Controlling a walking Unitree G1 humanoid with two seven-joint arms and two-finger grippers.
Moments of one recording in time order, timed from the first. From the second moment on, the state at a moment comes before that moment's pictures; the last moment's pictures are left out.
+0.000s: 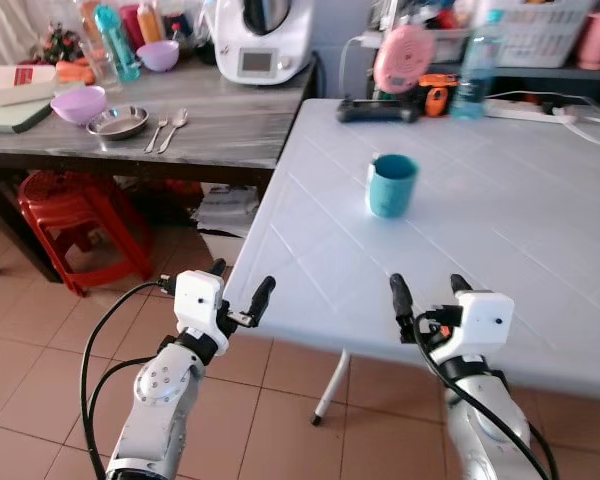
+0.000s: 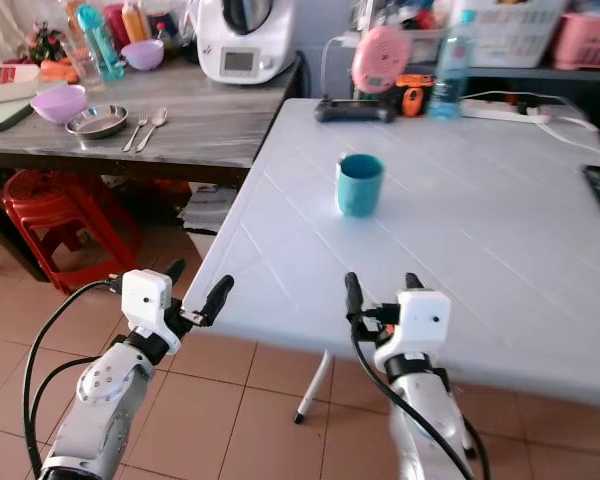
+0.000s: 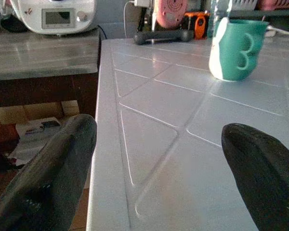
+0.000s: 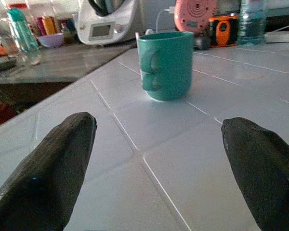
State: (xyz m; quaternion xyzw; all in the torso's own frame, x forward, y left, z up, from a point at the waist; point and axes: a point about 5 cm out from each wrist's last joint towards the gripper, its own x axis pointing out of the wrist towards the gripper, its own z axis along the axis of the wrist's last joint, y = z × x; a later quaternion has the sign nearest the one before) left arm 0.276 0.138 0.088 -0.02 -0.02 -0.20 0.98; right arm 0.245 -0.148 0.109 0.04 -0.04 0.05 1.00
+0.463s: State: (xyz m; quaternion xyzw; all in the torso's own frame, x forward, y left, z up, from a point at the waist) left arm 0.273 0.143 0.087 -0.03 -0.02 -0.20 0.98; right arm 0.244 -0.143 0.105 0.05 -0.03 0.05 1.00
